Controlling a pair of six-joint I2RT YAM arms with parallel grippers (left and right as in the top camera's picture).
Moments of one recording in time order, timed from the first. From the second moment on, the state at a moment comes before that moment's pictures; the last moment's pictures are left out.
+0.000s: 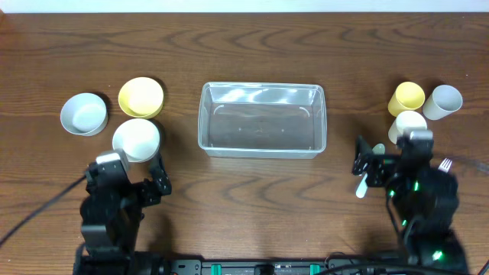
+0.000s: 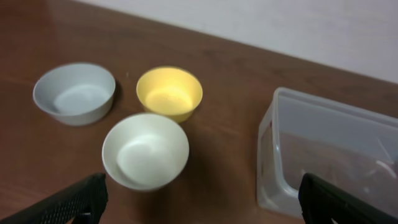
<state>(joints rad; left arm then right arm) -0.01 0.37 0.58 -0.67 -0.05 -0.25 0.06 0.57 0.61 -0.49 -0.03 0.17</state>
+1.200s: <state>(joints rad) -0.01 0.72 0.85 -0.92 0.05 -0.28 -0.11 1.88 1.55 -1.18 0.13 0.19</state>
